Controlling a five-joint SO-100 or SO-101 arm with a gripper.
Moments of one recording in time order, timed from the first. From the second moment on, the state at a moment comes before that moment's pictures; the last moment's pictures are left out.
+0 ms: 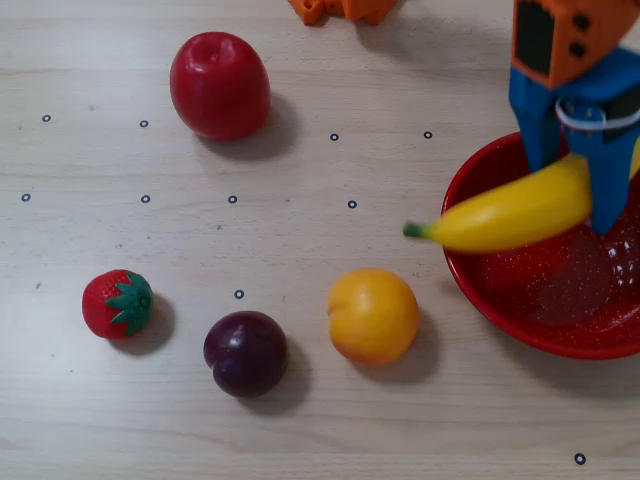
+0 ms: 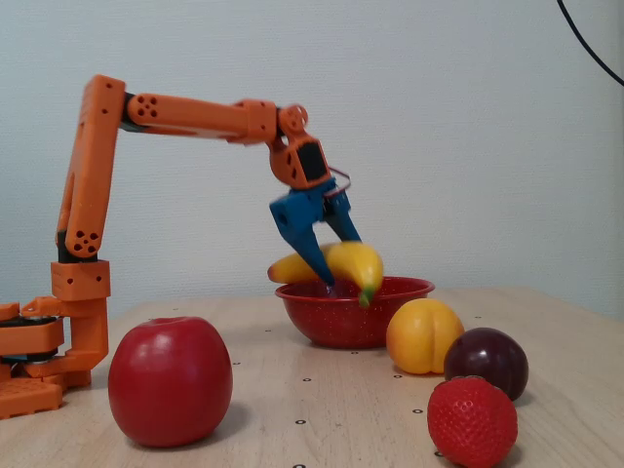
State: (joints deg) arm 30.2 72.8 73.6 65.7 12.2
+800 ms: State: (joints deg) arm 24.2 81.7 75.1 62.5 9.6
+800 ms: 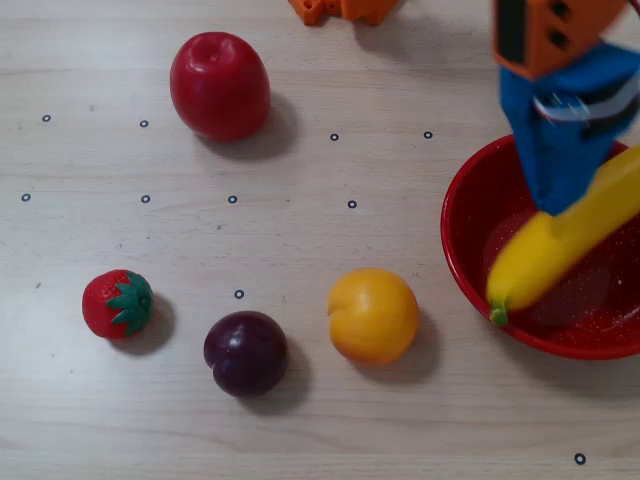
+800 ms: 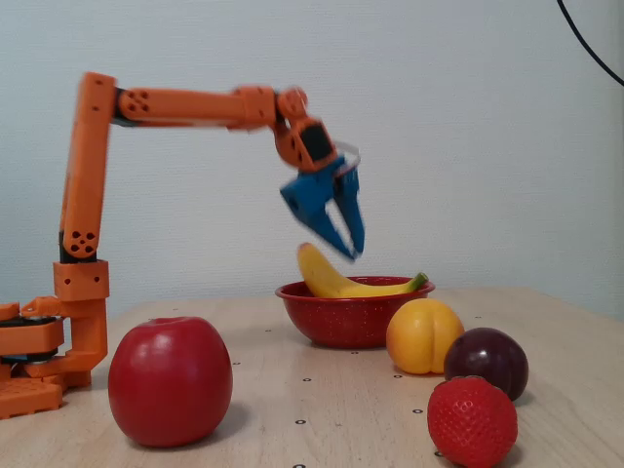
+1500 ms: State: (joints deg) arm 6.2 141.9 140.4 42.3 9.6
